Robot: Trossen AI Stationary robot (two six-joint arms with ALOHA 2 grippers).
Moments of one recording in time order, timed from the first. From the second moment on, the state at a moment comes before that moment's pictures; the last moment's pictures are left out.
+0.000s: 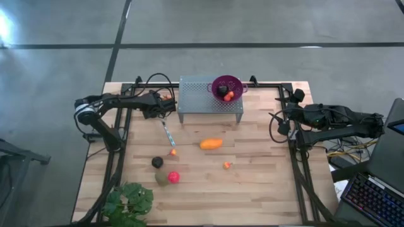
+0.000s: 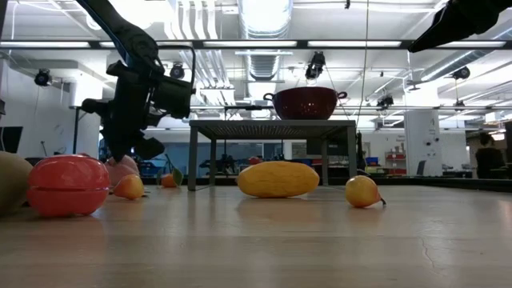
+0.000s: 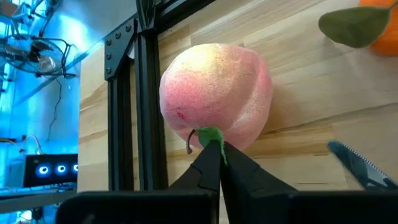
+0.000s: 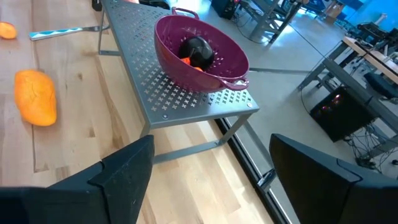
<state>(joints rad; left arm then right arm) 0.49 1.56 0.86 -0.94 -0.76 -0.85 0.05 0.47 0.77 -0.83 0.63 -0.08</state>
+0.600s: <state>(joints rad) 0.48 1.49 0.86 -0.98 -0.76 -0.79 0.05 0.47 0.77 -0.83 0.63 -0.08</state>
